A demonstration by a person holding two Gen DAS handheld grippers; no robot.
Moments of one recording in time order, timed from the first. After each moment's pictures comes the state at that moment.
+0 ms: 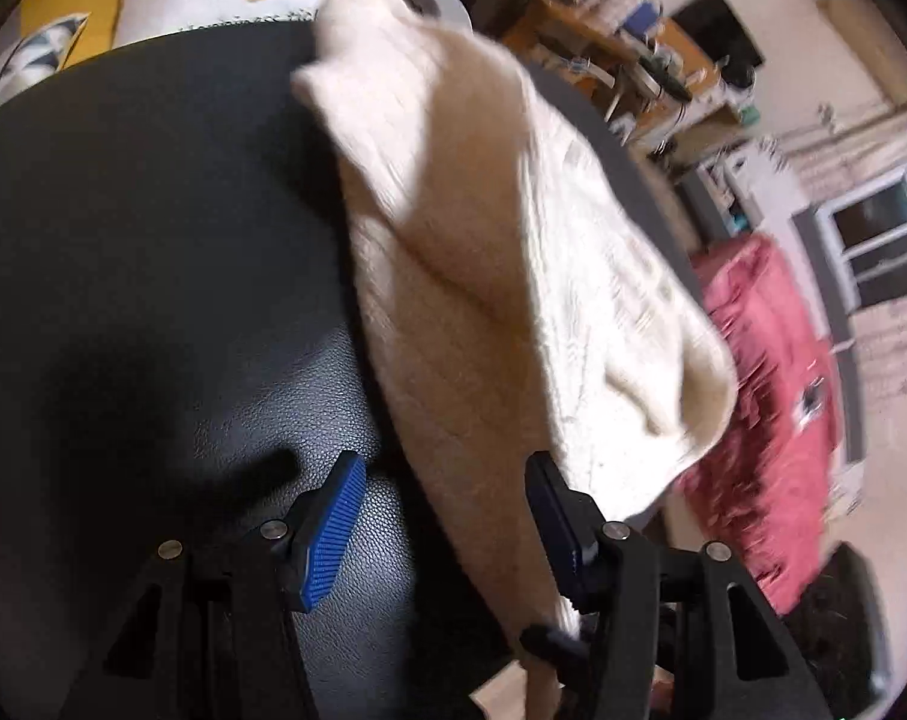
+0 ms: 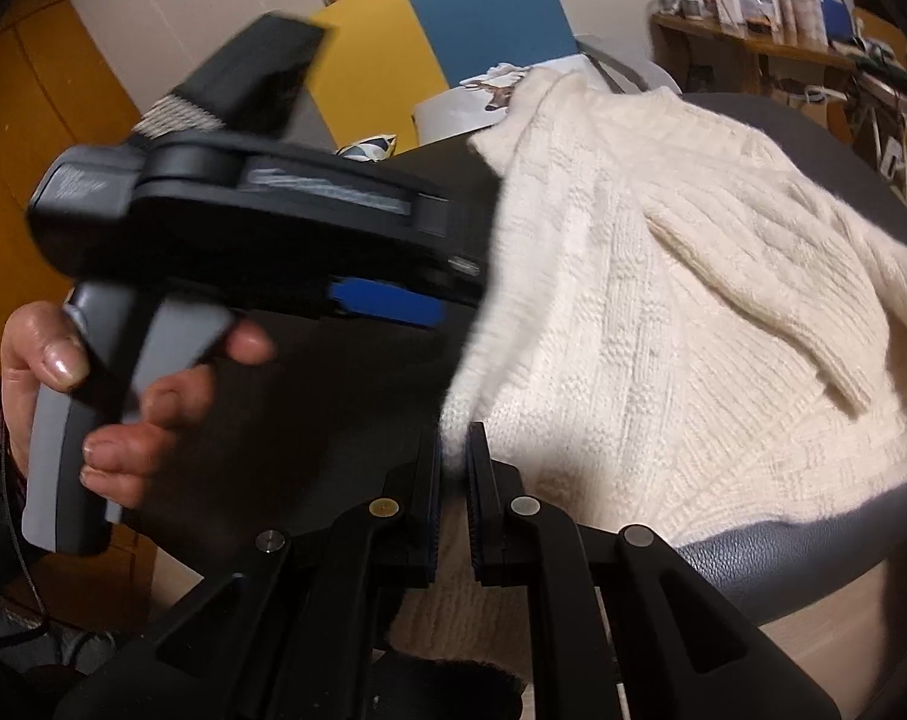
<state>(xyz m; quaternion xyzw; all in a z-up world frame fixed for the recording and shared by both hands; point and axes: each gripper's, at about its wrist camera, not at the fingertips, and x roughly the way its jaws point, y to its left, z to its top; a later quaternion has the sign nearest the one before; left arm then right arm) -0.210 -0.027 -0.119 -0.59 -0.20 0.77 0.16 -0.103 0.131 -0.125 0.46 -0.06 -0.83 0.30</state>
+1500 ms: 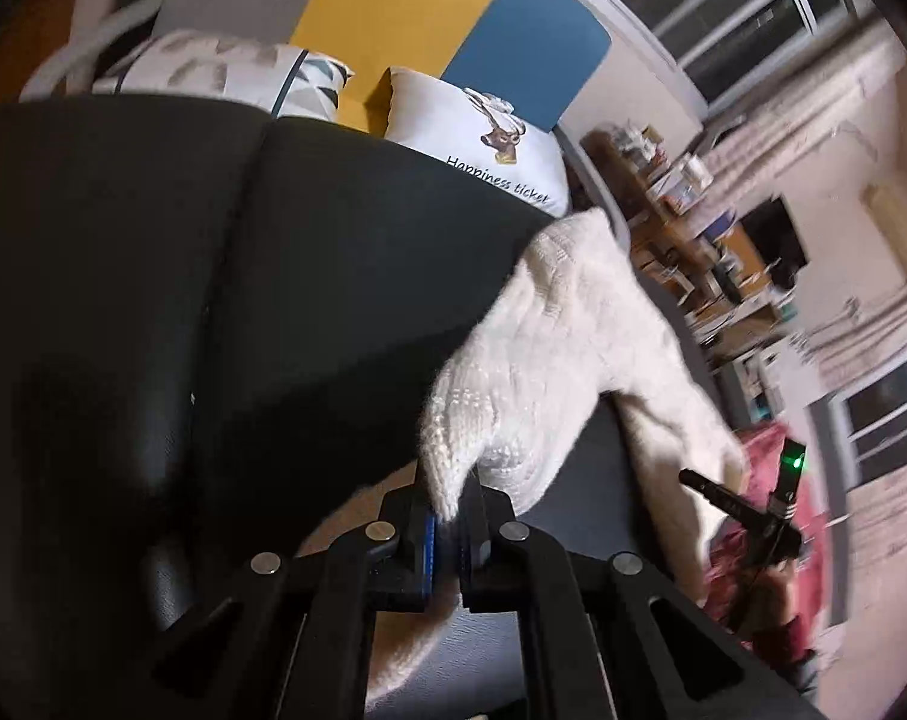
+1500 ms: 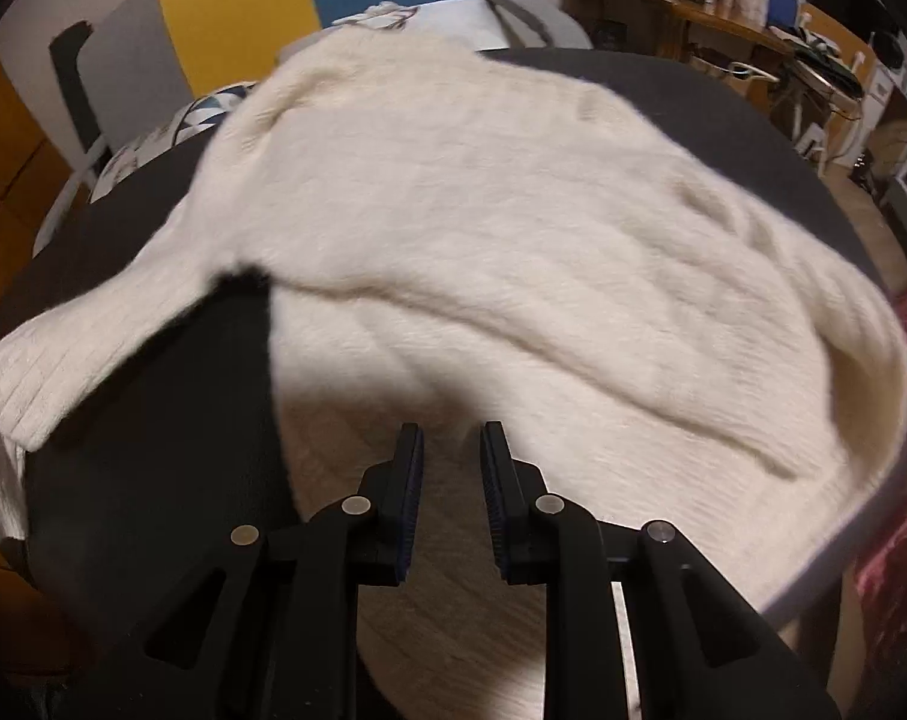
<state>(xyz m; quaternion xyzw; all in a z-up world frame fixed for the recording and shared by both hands) -0.042 -0.320 -0.089 -0.45 -0.31 0.83 0.01 -0.180 0.110 -0.136 0.53 0.01 -0.83 0.14</state>
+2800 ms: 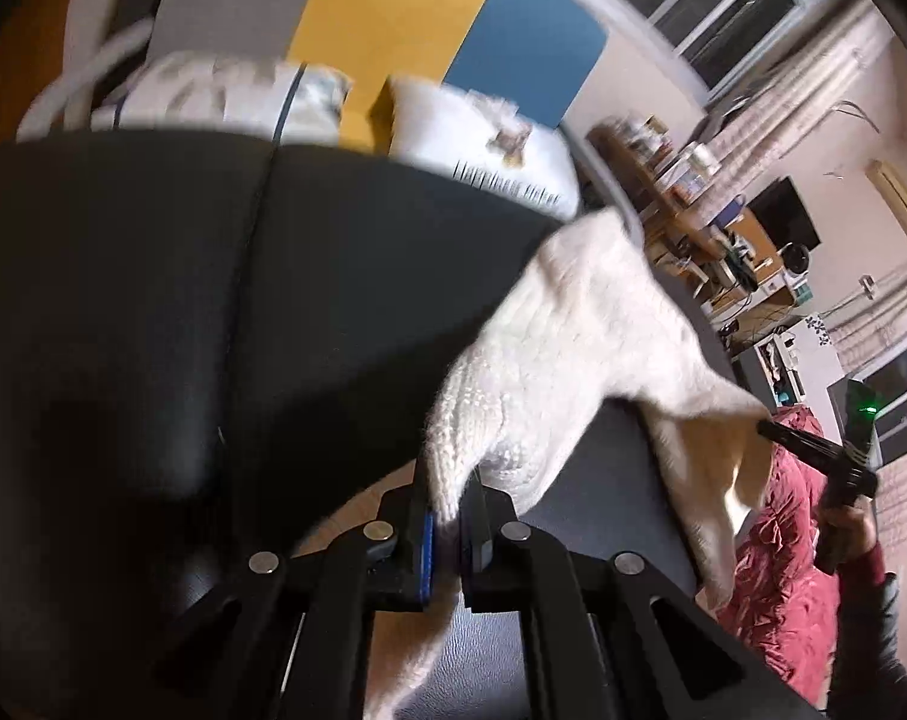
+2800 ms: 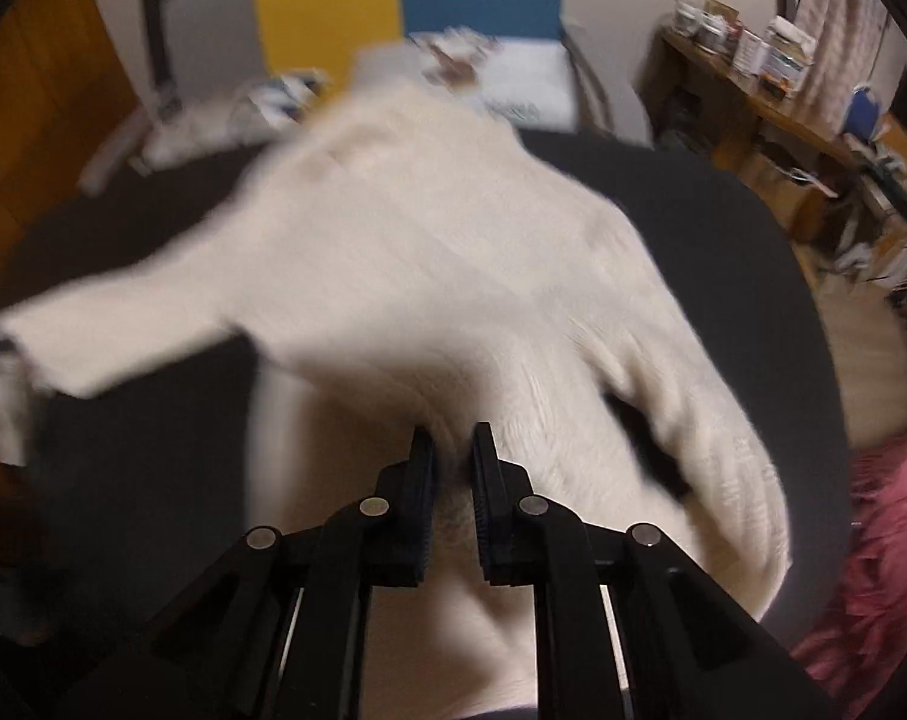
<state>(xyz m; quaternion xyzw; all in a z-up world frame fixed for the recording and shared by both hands) -0.049 -0.326 -0.059 -0.44 -0.26 0.86 -0.01 -0.206 0.125 -0.045 0.50 0.08 -0.81 0.28</state>
